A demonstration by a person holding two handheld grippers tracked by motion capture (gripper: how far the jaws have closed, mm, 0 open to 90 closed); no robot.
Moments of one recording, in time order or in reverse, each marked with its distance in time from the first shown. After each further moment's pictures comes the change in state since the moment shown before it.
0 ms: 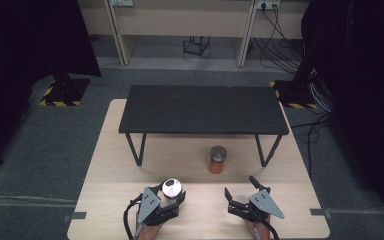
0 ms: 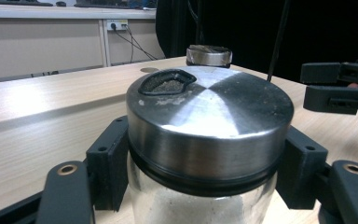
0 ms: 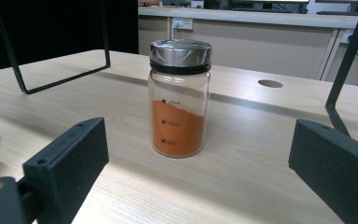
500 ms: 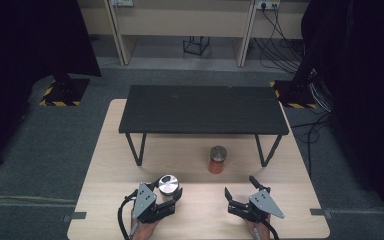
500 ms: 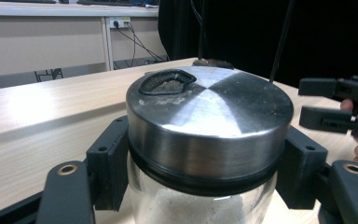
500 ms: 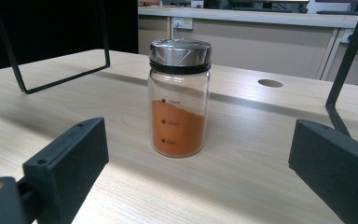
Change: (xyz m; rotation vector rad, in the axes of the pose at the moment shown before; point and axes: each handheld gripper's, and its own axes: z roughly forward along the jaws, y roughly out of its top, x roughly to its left) left arm 0.005 0.030 -0.010 0.016 0.001 -0.010; right arm 0.000 0.000 0.000 0.001 0.000 0.001
